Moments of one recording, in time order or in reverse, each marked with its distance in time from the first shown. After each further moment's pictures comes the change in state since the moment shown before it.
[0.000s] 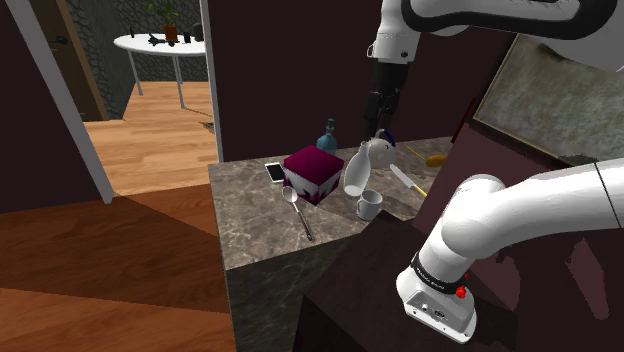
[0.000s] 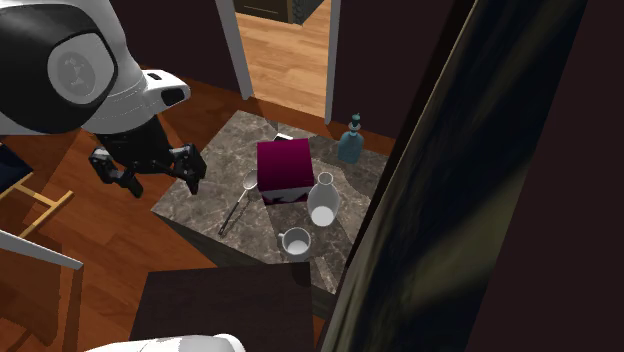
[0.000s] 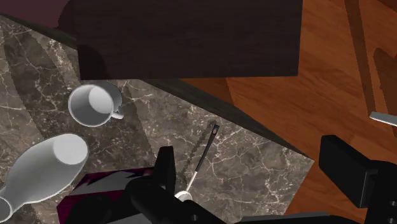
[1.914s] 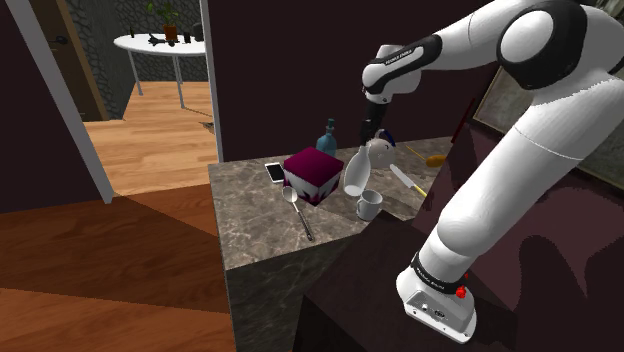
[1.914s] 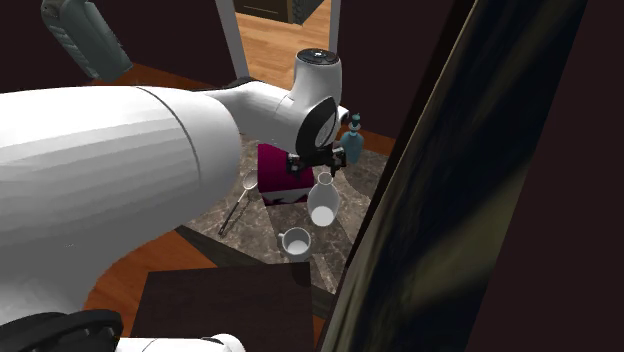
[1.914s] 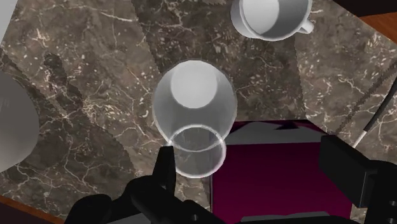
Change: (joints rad) arm -0.095 0.660 -0.453 0.094 -0.117 0.684 -0.561
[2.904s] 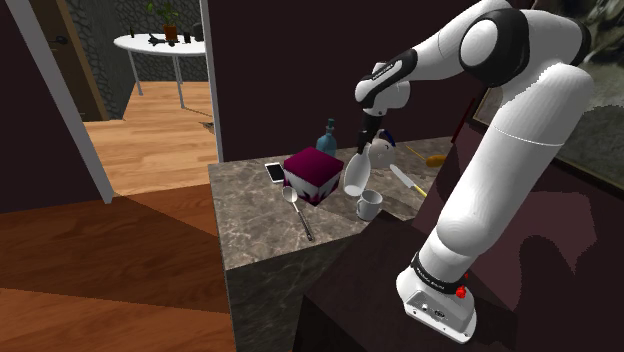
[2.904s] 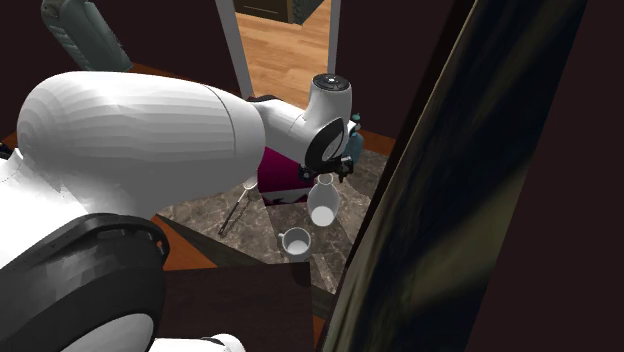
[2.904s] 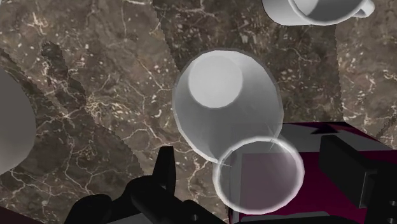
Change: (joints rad) arm -0.012 0.175 -0.030 0.019 0.103 0.150 -0.112
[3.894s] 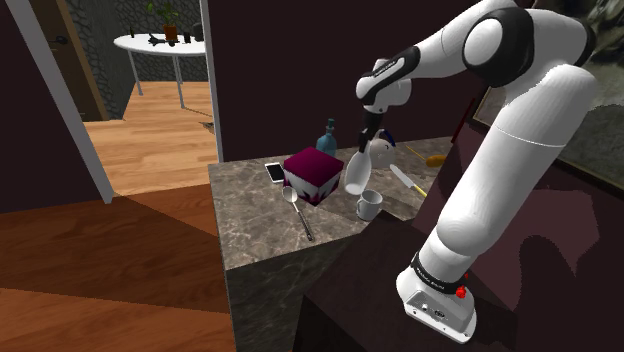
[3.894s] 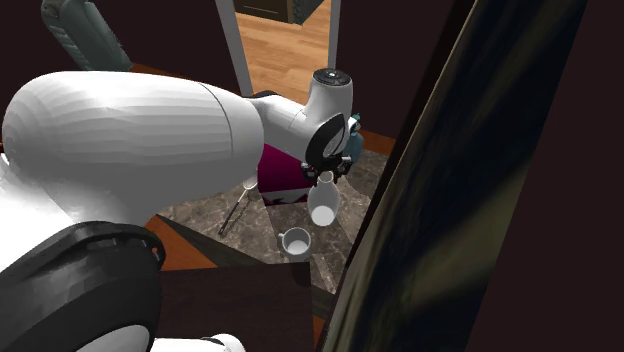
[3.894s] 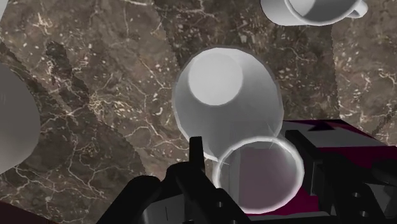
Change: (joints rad) arm 0.001 -0.017 -0.001 0.012 -0.012 -0.027 0.008
